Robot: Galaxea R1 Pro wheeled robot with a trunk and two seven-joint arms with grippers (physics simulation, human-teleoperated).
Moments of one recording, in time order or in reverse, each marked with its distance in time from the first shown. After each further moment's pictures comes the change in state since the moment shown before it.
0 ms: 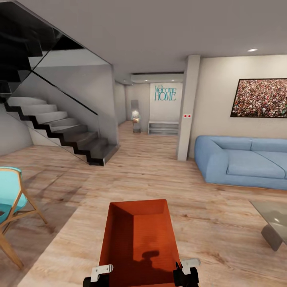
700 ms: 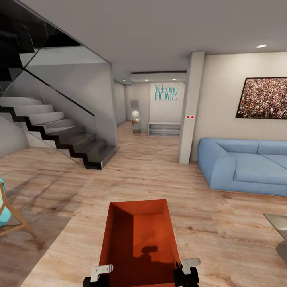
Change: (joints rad) left arm 0.000 0.000 0.004 0.001 -0.006 0.002 -0.001; right arm -0.001 0.000 -0.002 0.000 0.003 0.003 0.002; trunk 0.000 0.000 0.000
